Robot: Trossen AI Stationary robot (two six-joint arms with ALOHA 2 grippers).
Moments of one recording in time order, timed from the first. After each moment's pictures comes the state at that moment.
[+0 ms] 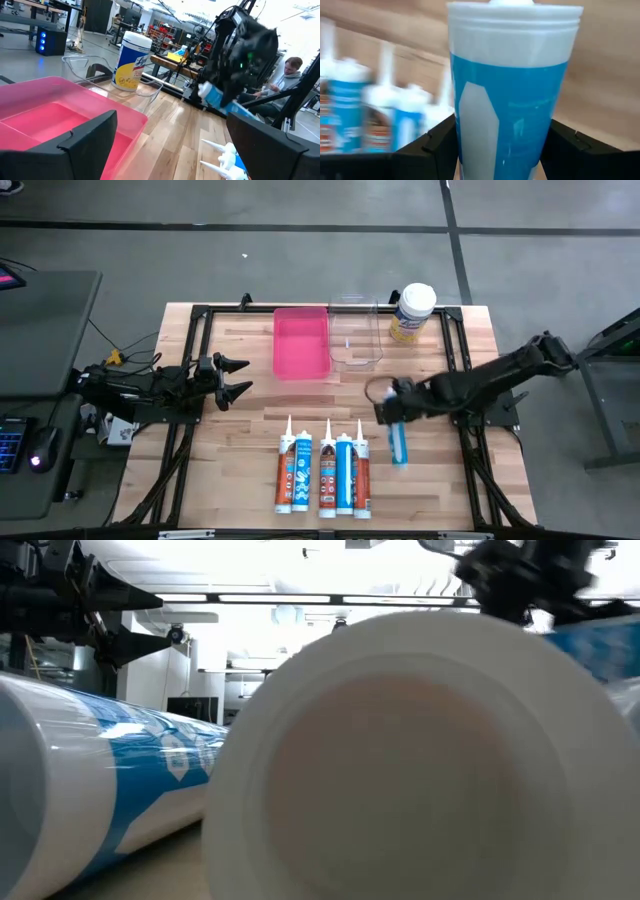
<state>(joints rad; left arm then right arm) -0.16 0.01 0.02 0.06 -0.45 -0.32 0.24 1.29 0.95 -0.83 0.12 1.57</state>
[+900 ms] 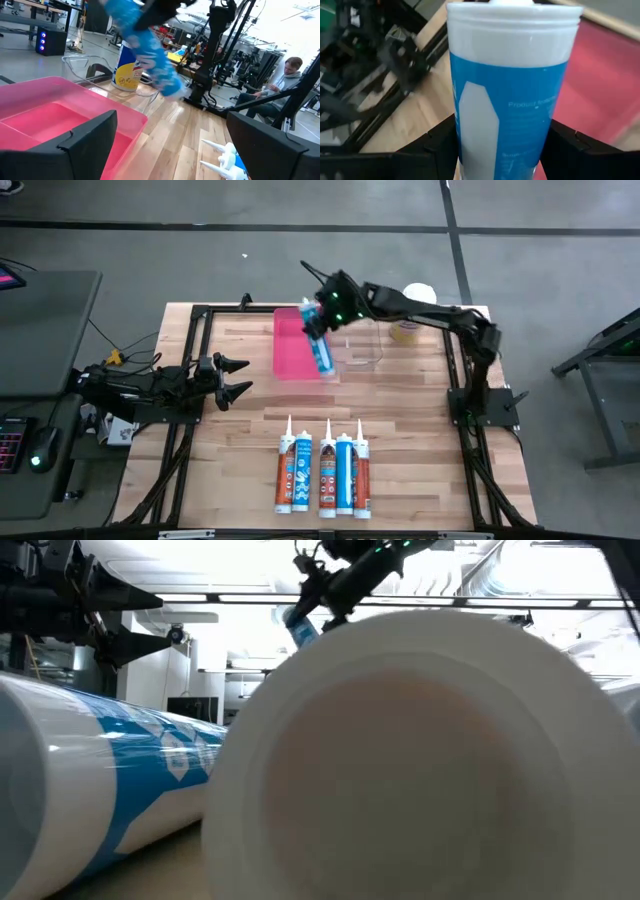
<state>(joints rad) -0.16 0.01 0.02 0.06 -0.45 -0.32 -0.39 1.91 1.78 -0.55 -0.22 0.56</state>
